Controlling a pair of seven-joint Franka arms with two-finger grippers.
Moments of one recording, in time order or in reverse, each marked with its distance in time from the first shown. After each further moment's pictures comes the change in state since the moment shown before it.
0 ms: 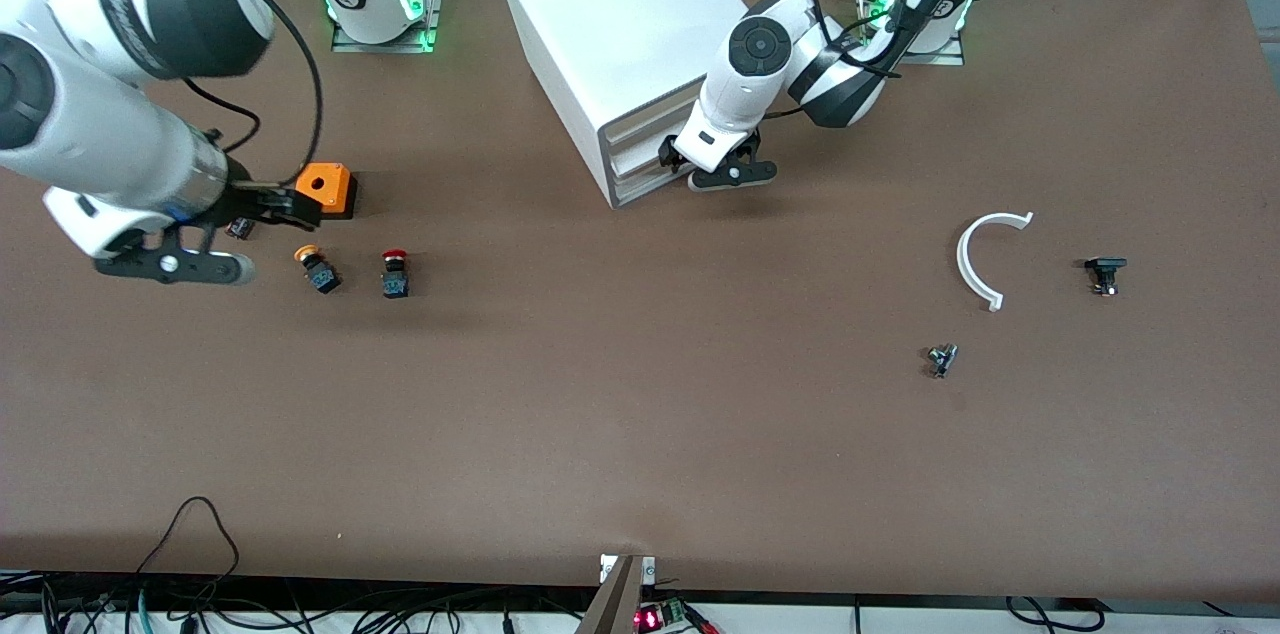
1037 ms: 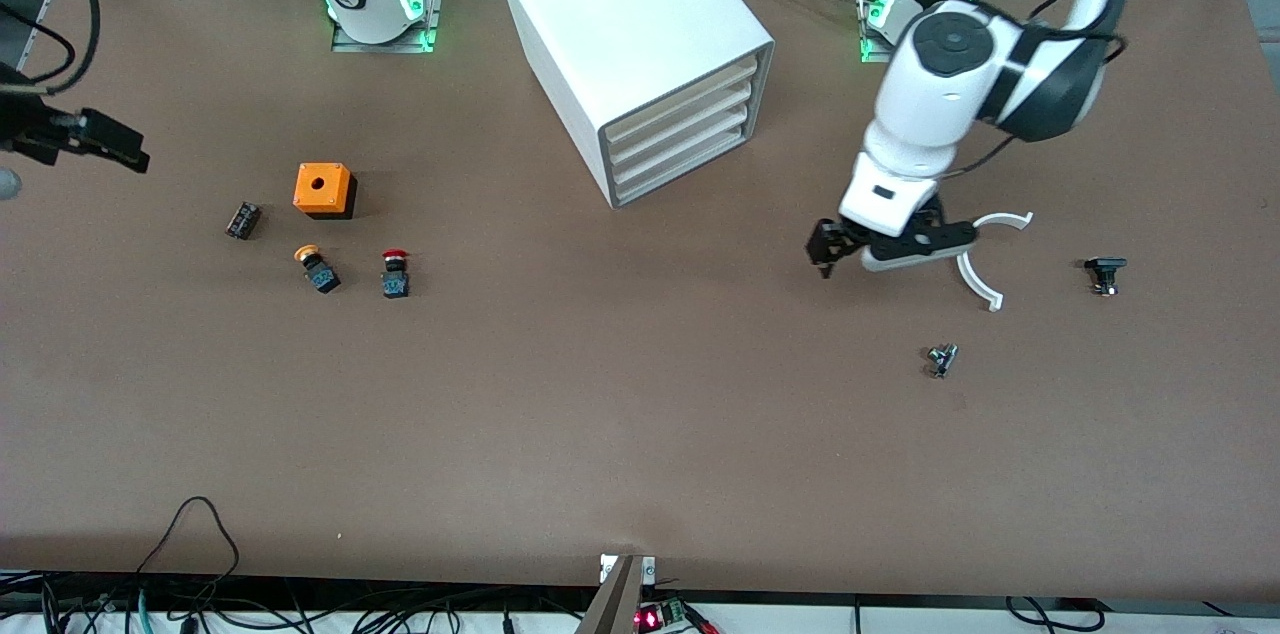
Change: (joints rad) left arm 0.230 -0.204 0.202 0.184 0.235 -0.163 0.256; right arm -0.239 -0.264 0.006 -0.206 0.032 0.052 -0.245
